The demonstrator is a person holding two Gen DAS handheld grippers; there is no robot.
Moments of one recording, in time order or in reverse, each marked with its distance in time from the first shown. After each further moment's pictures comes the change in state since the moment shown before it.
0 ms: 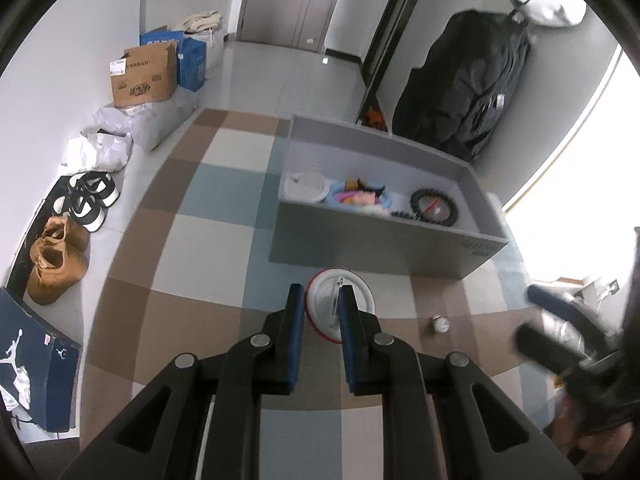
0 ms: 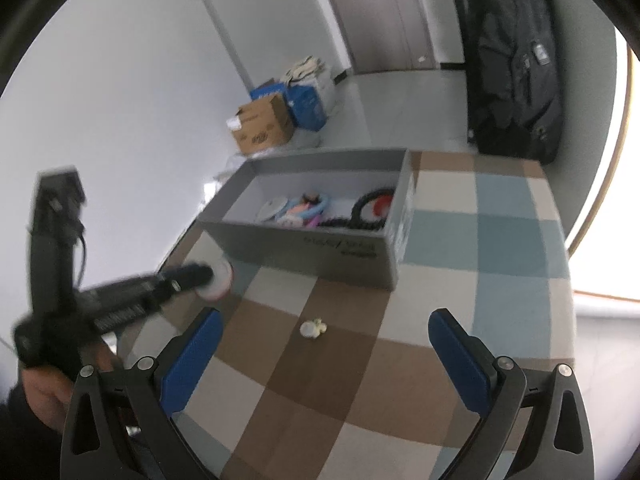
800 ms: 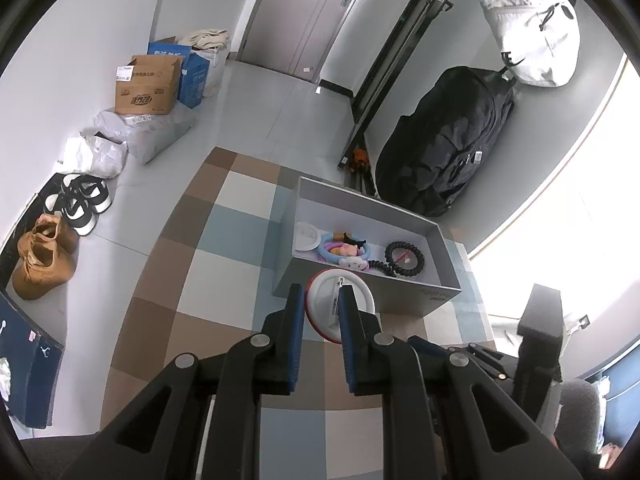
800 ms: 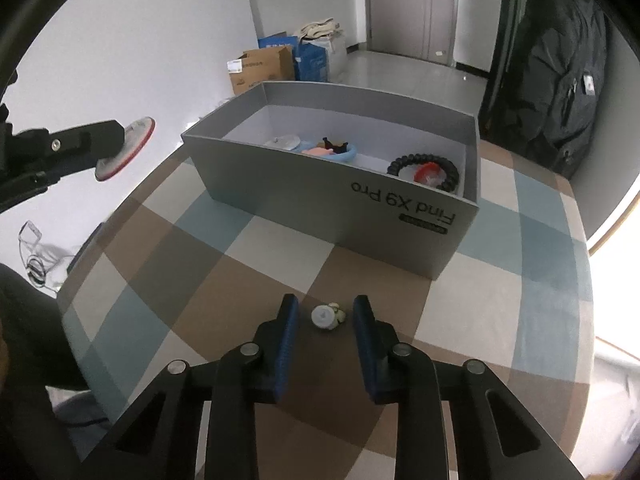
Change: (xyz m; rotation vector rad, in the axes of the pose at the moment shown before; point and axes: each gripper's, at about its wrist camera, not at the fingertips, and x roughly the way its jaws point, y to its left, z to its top) left arm -0.035 0.021 0.013 -0.083 -0.099 -0.106; right arm 0.052 0.037 -0.012 -0.197 0.102 -0.153
